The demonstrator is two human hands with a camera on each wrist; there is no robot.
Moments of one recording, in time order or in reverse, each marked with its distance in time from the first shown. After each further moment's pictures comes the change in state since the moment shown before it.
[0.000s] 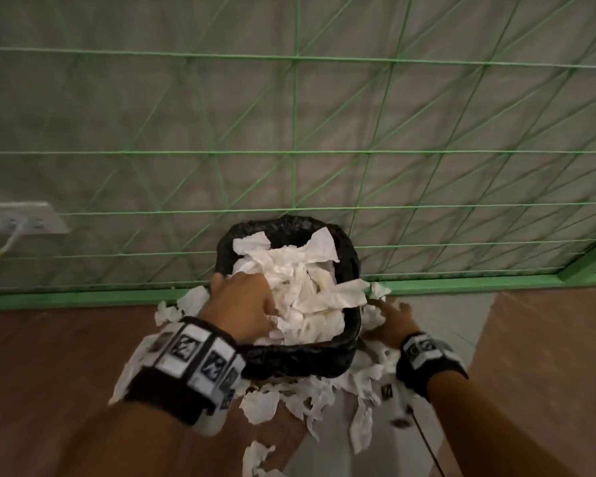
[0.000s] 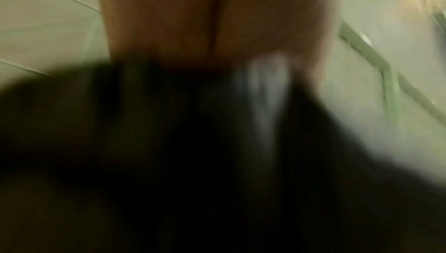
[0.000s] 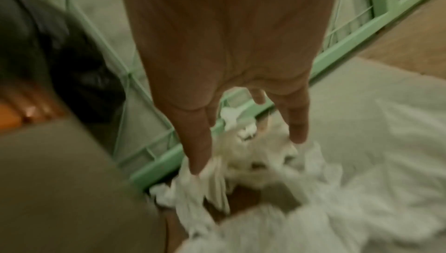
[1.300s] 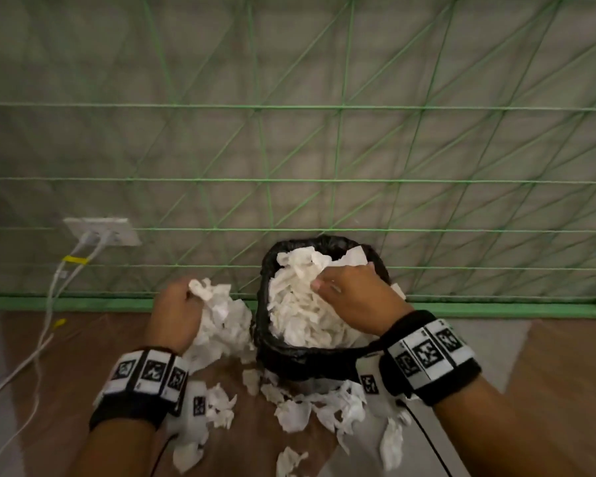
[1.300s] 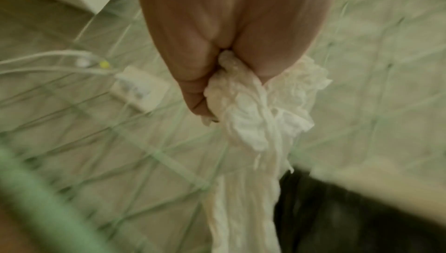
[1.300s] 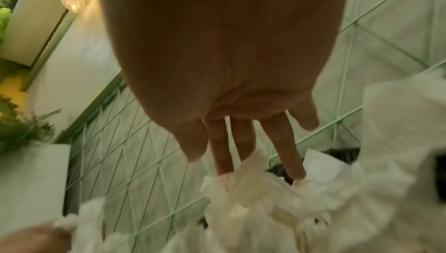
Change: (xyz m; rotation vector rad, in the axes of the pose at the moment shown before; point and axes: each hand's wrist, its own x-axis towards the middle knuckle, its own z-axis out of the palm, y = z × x) left_hand -0.054 -0.127 0.015 -0.766 0.629 -0.327; right_hand -0.132 -0.154 -0.092 0.054 0.303 -0.624
